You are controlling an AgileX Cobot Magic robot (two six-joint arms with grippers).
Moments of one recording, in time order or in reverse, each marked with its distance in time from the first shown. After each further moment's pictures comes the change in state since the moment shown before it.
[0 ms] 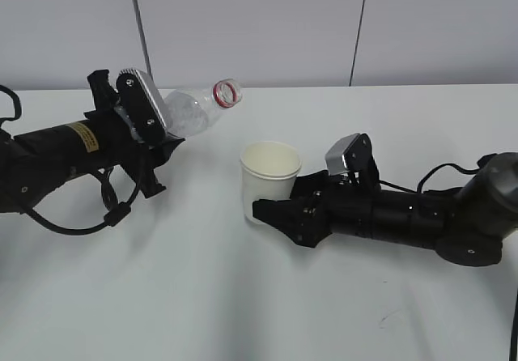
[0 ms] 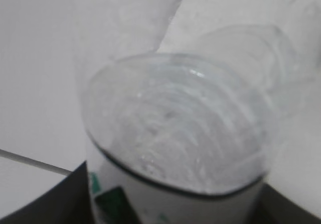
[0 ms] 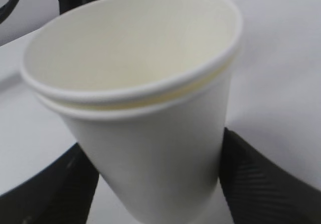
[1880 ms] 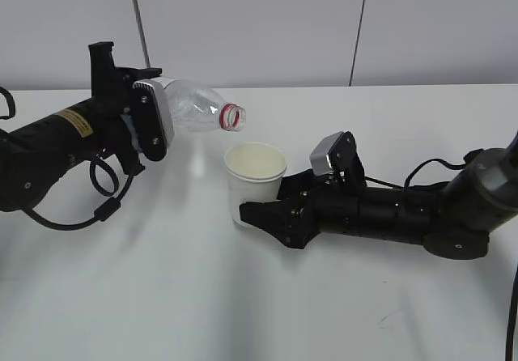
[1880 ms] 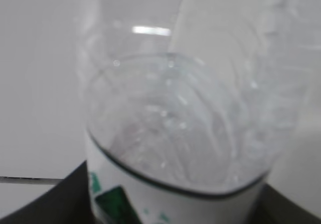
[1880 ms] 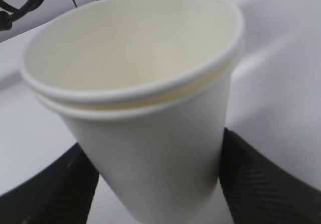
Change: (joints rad) left arm 0.000 0.000 0.001 -0.129 -0.161 0.563; right arm 0.036 0.000 -0.038 -0.026 0.027 0.019
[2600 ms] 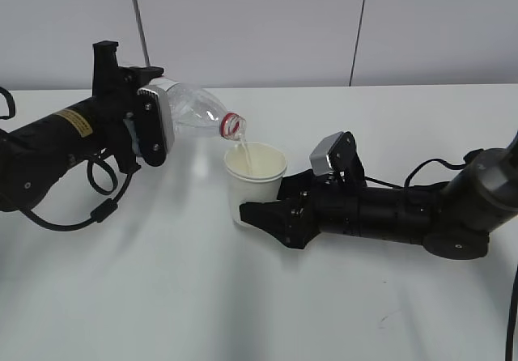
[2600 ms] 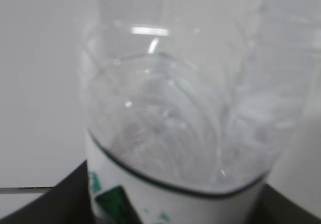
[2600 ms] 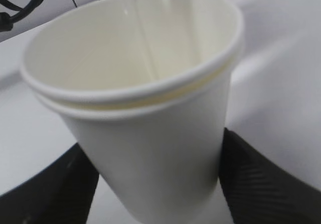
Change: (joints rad) left arm 0.000 0.000 0.000 0.000 -0.005 0.088; right arm 0.000 0.000 0.000 0.000 0.002 0.000
